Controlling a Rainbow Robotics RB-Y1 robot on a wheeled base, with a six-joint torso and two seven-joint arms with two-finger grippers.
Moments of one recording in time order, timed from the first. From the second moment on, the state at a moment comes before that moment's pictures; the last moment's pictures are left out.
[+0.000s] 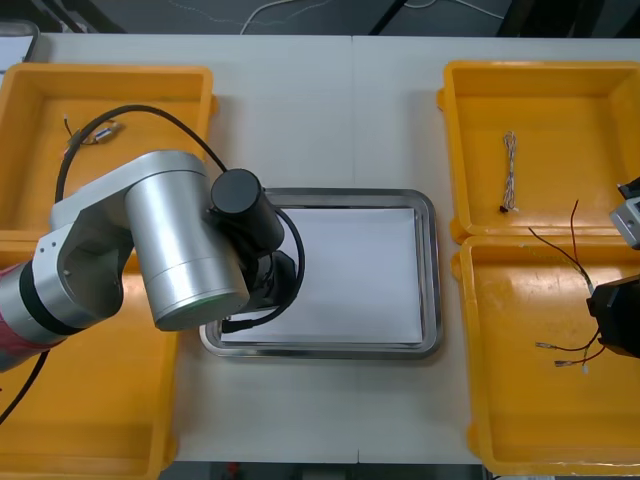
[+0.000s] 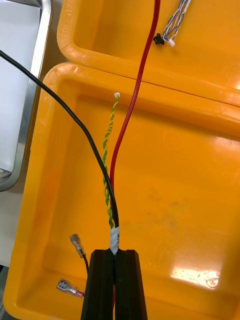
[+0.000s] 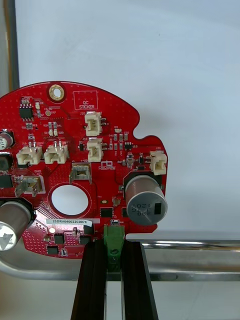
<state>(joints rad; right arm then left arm) 0.02 -0.60 -0.35 -2.58 -0.84 1.92 1.43 -0.69 0.64 -0.78 -2.12 0.64 1.71 -0.24</state>
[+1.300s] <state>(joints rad) 0.02 -0.60 -0.35 -2.58 -0.84 1.92 1.43 -0.69 0.58 -0.91 -1.97 0.59 1.61 -0.27</state>
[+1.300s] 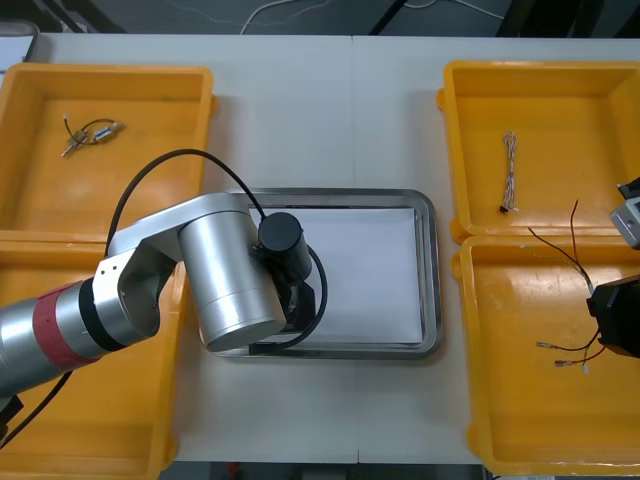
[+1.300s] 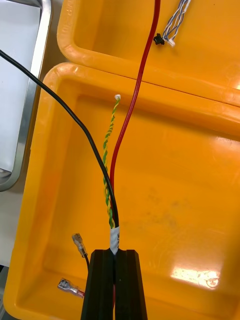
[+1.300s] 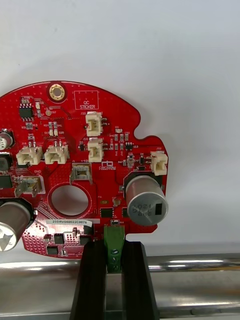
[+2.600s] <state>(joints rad) 0.02 -0.64 -0.31 -2.59 -0.84 1.92 1.43 -0.67 0.78 -0.24 -2.20 0.91 1.91 -0.52</state>
